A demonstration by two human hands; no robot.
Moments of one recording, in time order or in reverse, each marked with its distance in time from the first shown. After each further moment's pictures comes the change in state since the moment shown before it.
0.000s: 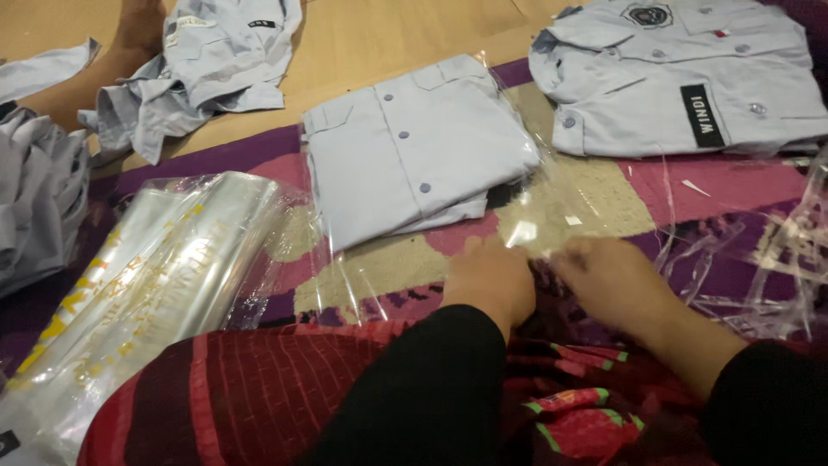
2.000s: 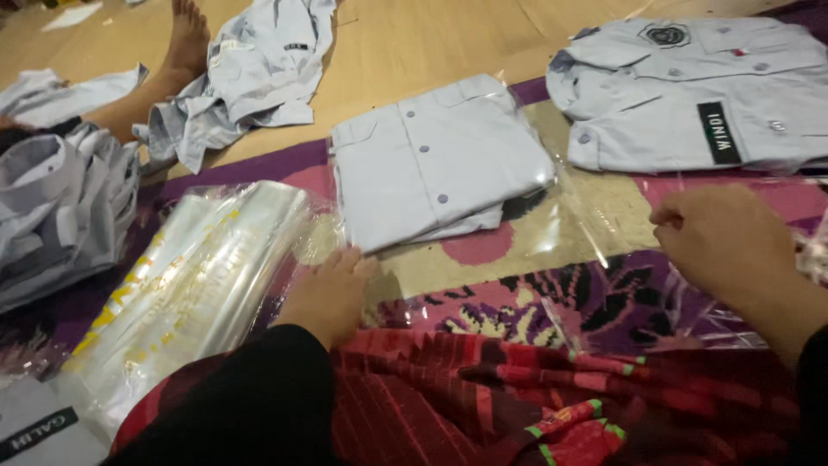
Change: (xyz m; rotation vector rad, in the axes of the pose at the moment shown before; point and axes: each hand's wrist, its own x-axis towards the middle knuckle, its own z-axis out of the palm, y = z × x) left_hand -0.092 -0.162 -0.047 0.365 -0.137 -0.214; right_hand 0.011 0.031 -0.082 -0.425 0.229 0.037
